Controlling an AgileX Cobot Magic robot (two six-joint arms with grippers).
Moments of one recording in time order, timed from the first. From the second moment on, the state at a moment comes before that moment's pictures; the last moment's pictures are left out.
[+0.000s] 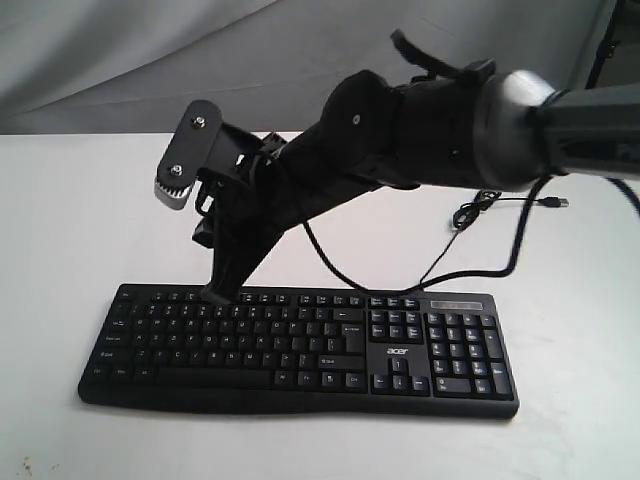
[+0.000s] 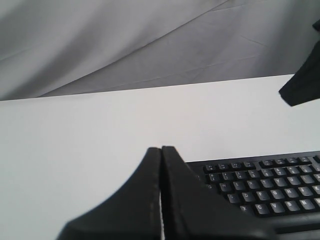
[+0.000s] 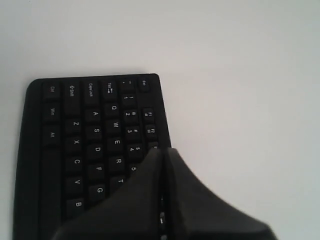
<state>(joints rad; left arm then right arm) -0.17 0.00 0.00 0.04 0.26 -0.02 0.75 1.94 -1.40 0.66 0.45 -1.19</state>
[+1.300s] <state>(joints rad) -0.17 0.00 0.00 0.04 0.26 -0.02 1.00 0.57 -0.45 0.89 -0.45 -0.99</state>
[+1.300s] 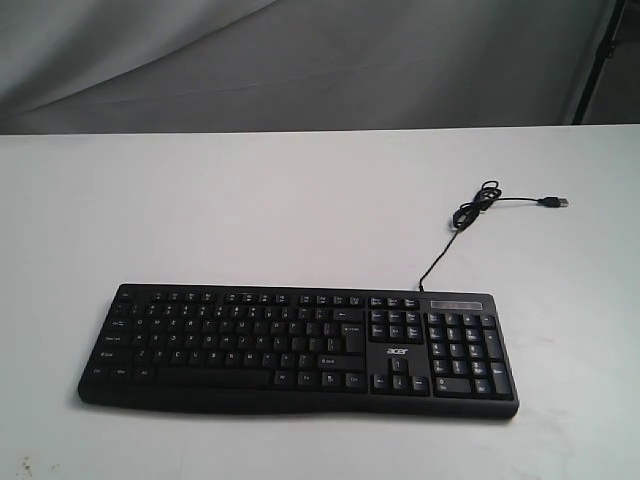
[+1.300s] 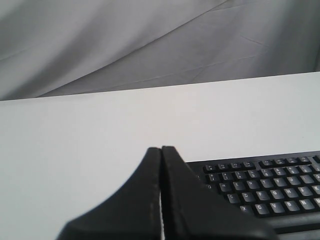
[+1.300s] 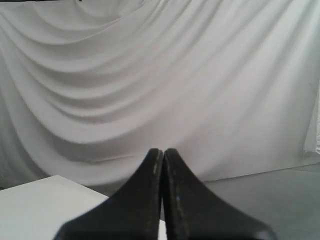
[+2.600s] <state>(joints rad) -0.17 0.00 0.00 0.04 0.26 -0.02 0.13 0.10 0.00 1.01 -0.18 -0.88</state>
